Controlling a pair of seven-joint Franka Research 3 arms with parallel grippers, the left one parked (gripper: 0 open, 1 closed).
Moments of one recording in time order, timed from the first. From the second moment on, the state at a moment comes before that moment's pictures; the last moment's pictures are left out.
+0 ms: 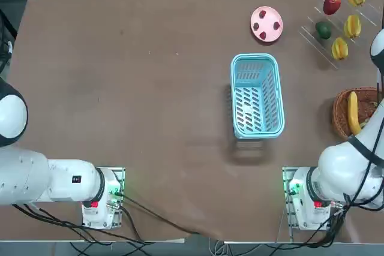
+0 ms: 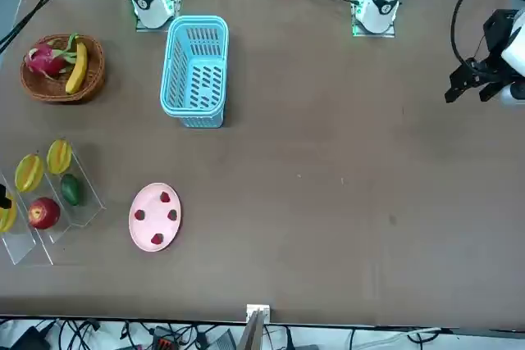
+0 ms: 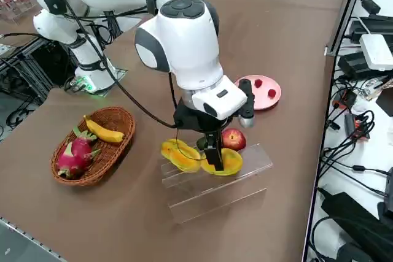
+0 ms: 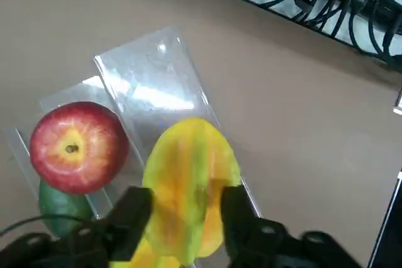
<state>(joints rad) -0.39 0.76 -0.01 -1.09 -0.02 2.05 -0.72</state>
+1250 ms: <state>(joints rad) -0.34 0.74 0.00 -1.00 -0.01 1.81 -0.57</state>
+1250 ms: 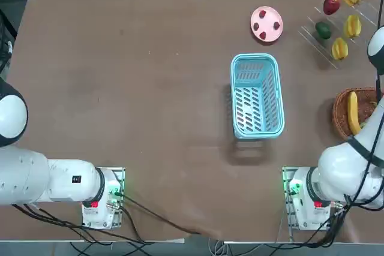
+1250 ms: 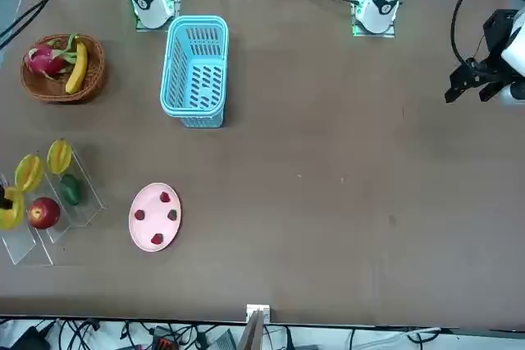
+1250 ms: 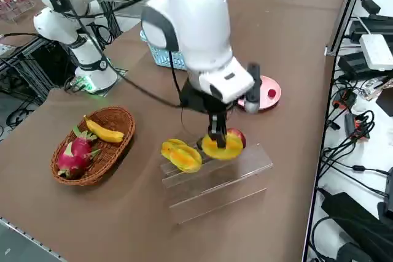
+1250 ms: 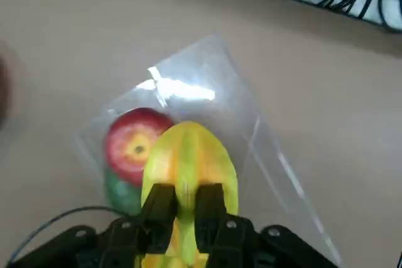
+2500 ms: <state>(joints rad) 0.30 0.27 0.02 -1.40 0.07 1.39 0.46</state>
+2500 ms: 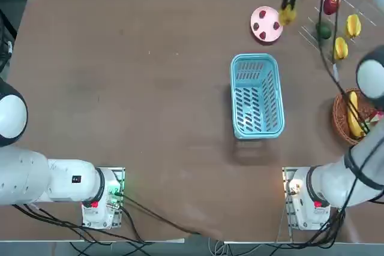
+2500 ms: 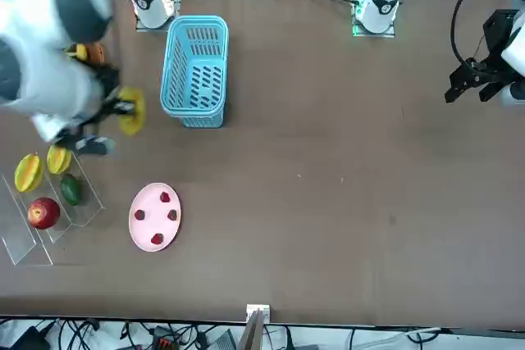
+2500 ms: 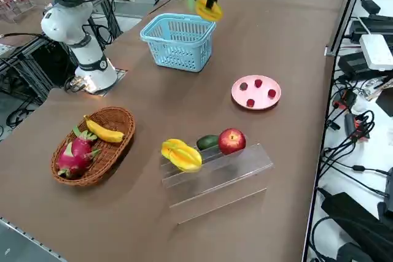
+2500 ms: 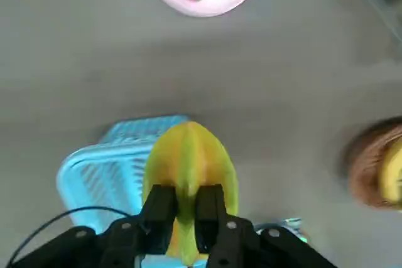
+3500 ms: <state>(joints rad) 0.54 -0.07 0.02 -2.17 0.11 1.80 0.70</state>
